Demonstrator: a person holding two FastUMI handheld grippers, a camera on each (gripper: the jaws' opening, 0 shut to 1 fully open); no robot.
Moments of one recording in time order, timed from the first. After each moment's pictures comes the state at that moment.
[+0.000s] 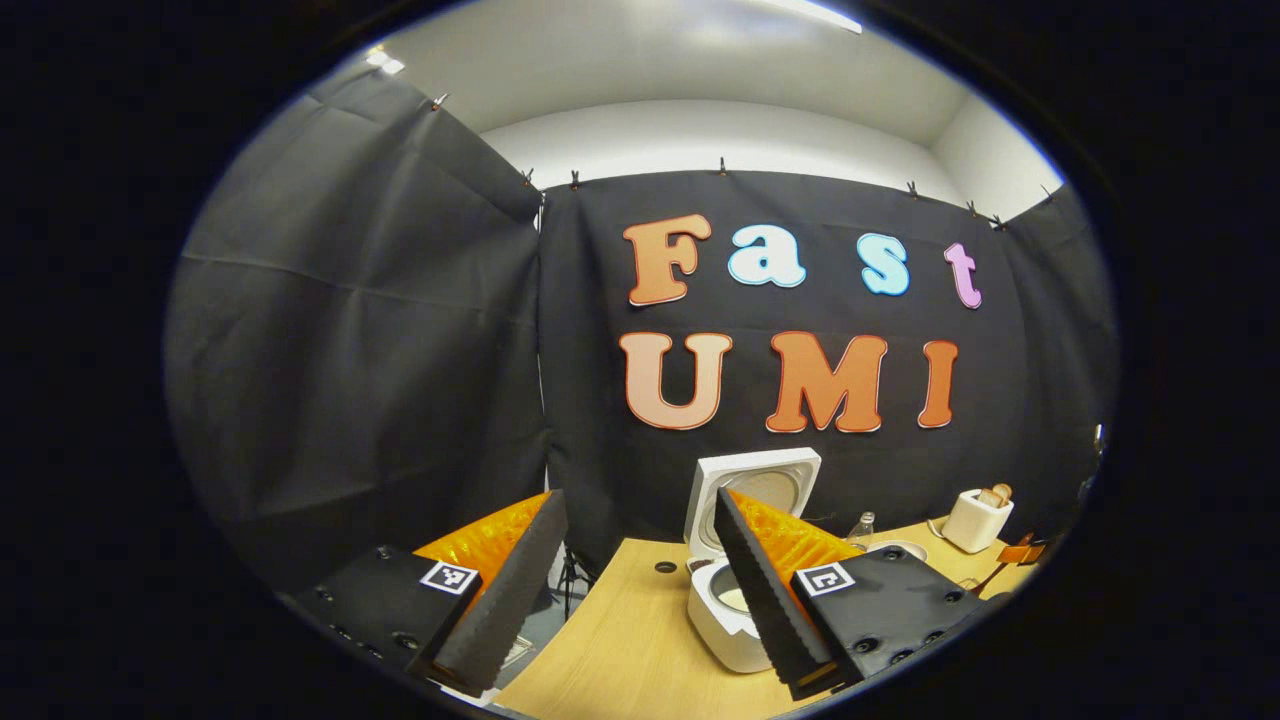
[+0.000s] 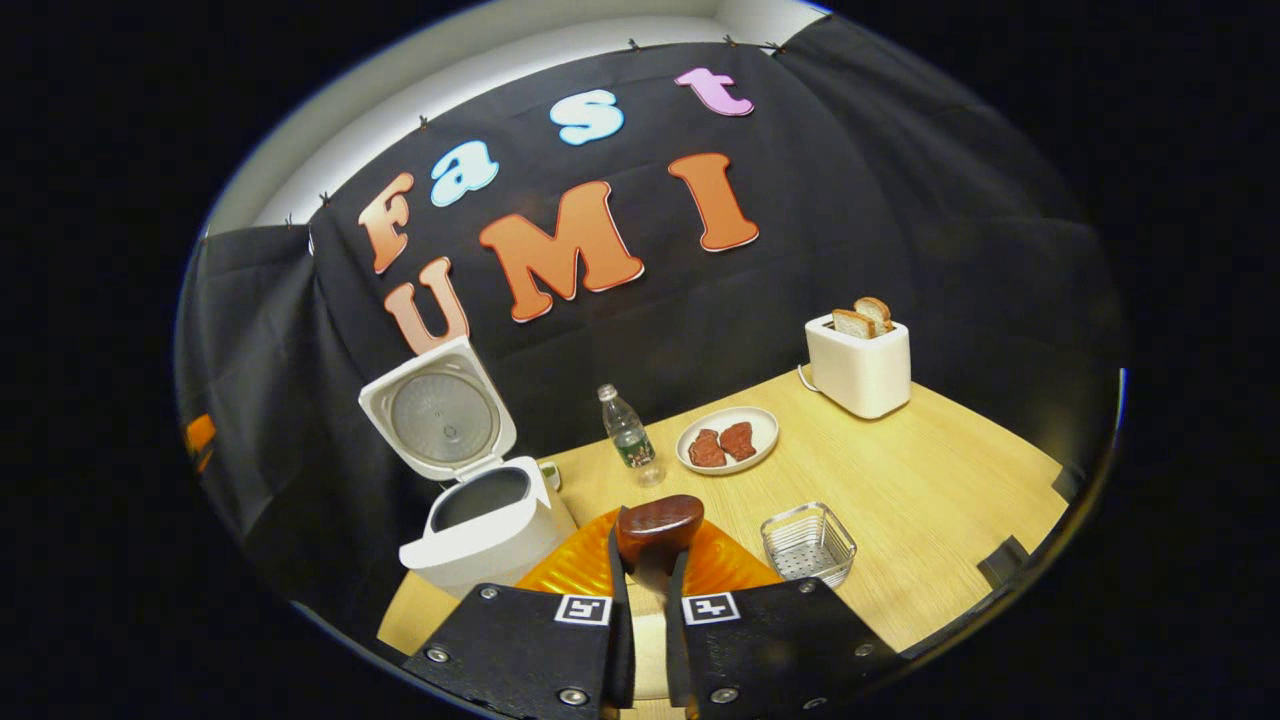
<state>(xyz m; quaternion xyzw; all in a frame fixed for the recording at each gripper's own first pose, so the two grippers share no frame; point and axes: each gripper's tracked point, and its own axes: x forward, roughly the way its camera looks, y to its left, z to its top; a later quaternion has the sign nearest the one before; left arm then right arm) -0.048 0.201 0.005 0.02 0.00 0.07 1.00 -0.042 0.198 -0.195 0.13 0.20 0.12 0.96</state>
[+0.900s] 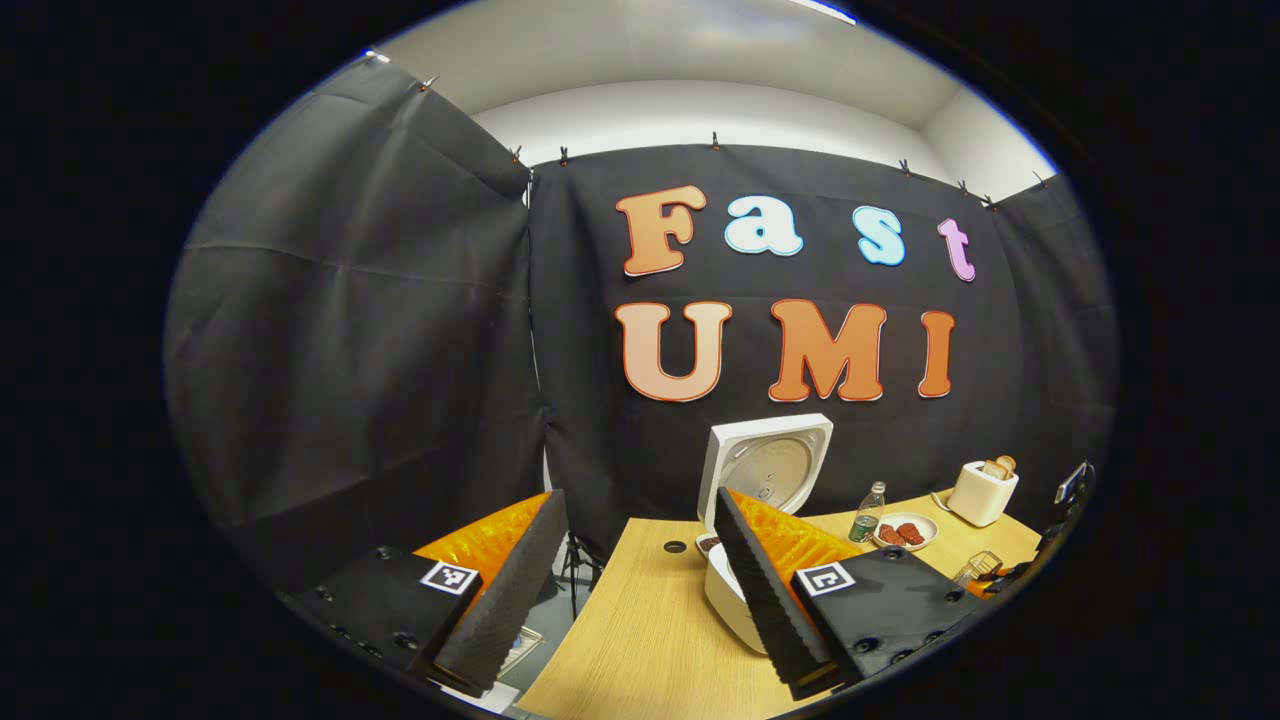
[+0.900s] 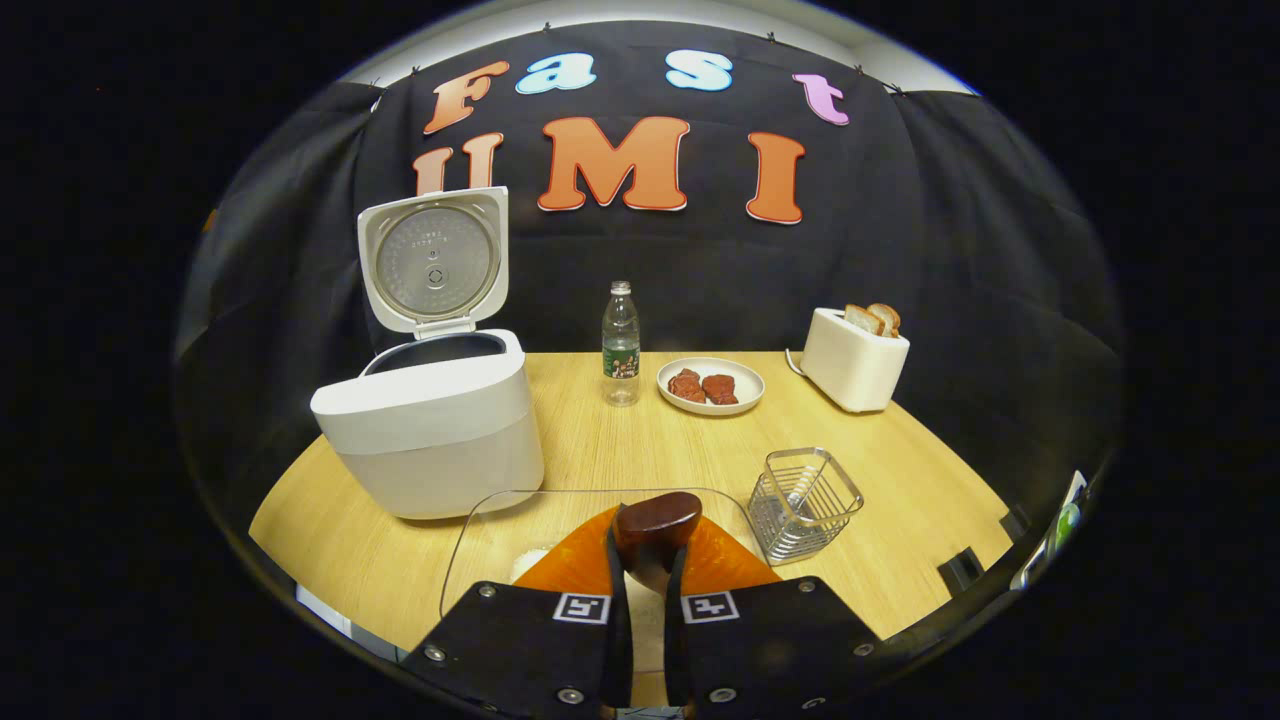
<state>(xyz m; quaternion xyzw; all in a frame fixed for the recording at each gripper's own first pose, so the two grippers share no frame) -0.032 0.229 -0.027 0.03 0.03 0.05 1.00 -0.088 0.250 -0.277 -0.03 0.24 0.11 0.96</state>
